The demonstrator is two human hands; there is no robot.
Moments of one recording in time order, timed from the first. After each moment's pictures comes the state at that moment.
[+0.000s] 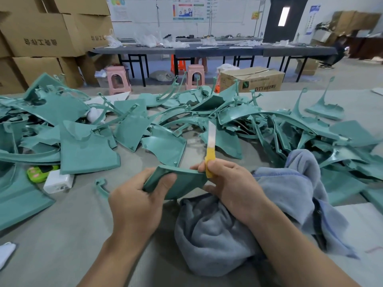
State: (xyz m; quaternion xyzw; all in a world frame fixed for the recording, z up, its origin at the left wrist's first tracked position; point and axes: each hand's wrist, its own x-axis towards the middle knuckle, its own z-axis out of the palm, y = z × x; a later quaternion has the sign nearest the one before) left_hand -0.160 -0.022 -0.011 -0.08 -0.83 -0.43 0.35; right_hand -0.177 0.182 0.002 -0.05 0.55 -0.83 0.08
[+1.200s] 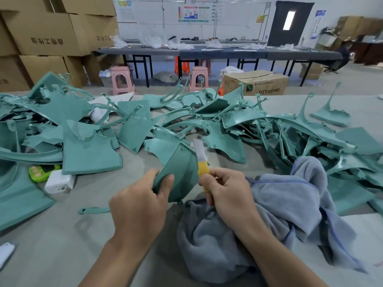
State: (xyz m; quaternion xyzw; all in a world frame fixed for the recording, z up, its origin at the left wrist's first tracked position) left_hand -0.166 -0.019 -0.010 -0.04 -0.91 -0.21 0.35; right_hand -0.171 0.164 -0.009 -0.01 0.82 -0.56 -0.12
